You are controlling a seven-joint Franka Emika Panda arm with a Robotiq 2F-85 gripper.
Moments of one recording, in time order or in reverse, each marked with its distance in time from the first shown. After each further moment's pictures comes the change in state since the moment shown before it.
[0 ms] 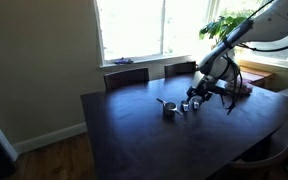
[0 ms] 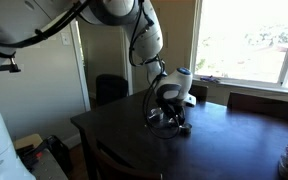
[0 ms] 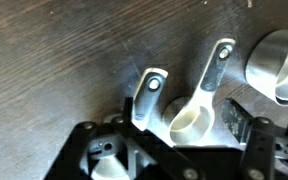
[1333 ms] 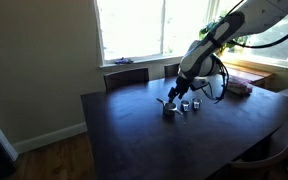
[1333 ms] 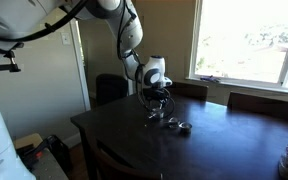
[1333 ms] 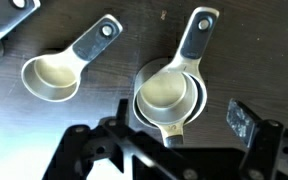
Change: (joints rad) arm 0.233 -0.077 -0.024 -0.018 -0.333 0.005 -0.134
